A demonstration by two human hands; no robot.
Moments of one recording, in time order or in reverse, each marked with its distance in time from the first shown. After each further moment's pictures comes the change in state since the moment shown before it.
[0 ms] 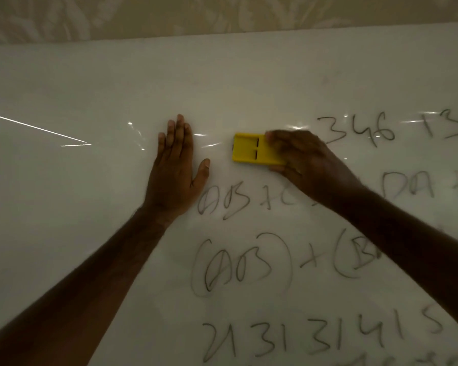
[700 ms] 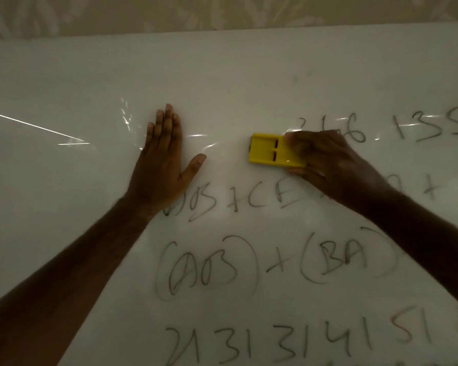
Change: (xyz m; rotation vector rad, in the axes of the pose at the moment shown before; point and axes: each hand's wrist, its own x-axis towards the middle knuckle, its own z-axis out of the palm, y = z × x) left_hand 0.026 0.036 0.006 0.070 -0.039 0.040; right_hand -0.051 0.070 -0.045 -0.042 -0.008 -0.097
